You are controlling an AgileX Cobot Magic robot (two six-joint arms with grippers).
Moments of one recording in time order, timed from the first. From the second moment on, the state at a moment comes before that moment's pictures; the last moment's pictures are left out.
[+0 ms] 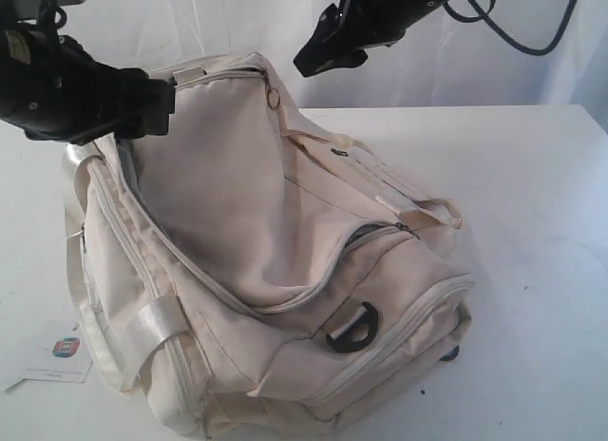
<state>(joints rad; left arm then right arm) -0.50 1.32 -1.10 0.11 0.57 -0.38 0.42 1.92 -1.88 0.70 1.08 -1.00</state>
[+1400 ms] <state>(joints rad) -0.50 1.00 -0.82 0.06 0.92 0.10 0.83 1.60 -1.44 0.40 1.22 -0.93</state>
